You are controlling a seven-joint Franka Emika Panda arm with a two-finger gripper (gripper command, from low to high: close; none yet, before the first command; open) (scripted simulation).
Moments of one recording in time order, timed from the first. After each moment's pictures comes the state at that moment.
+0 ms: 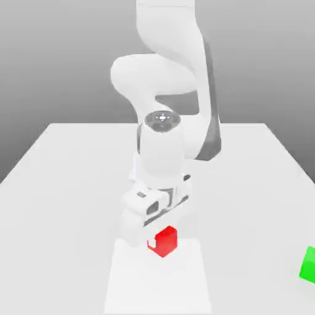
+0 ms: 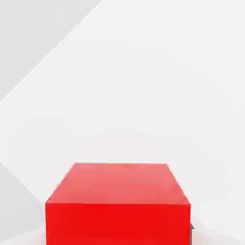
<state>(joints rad) 0.12 0.11 -0.07 -2.92 0.08 3.03 -0.03</state>
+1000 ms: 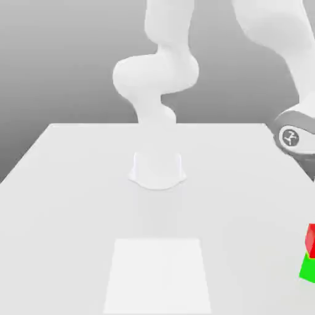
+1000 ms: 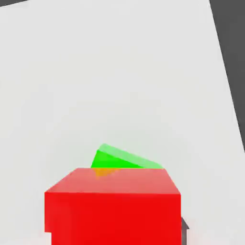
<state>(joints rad) 0.55 0.35 0.14 -2.33 -0.11 2.68 0.22</state>
